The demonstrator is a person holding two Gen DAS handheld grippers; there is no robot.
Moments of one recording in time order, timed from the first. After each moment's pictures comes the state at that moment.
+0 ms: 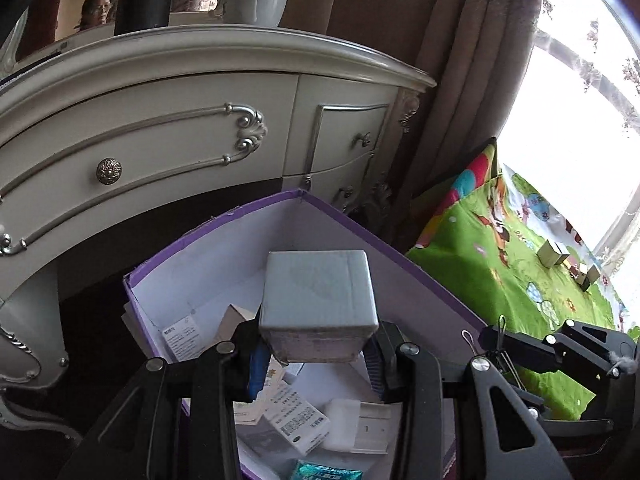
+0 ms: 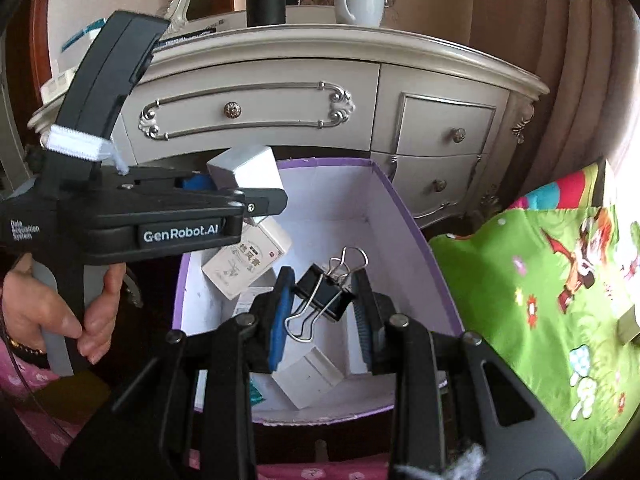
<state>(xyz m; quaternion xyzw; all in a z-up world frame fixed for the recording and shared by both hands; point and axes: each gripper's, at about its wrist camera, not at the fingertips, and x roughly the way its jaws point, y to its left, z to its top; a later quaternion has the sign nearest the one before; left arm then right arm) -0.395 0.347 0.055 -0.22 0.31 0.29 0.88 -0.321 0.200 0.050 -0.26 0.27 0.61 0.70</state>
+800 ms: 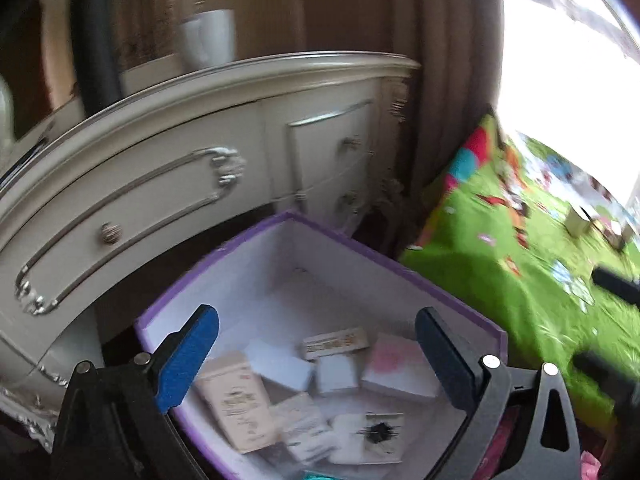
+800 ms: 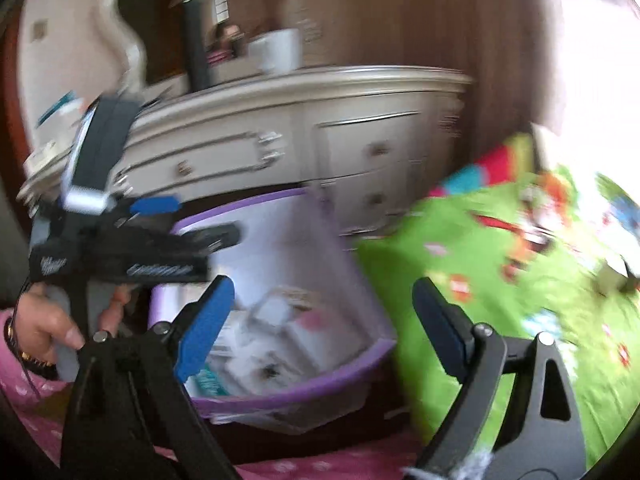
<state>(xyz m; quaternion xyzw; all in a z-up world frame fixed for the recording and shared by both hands) -0.338 0.298 0.078 -0.11 0.35 0.33 0.87 -0.255 0.121 0.082 -0.15 0.27 0.55 0.77</state>
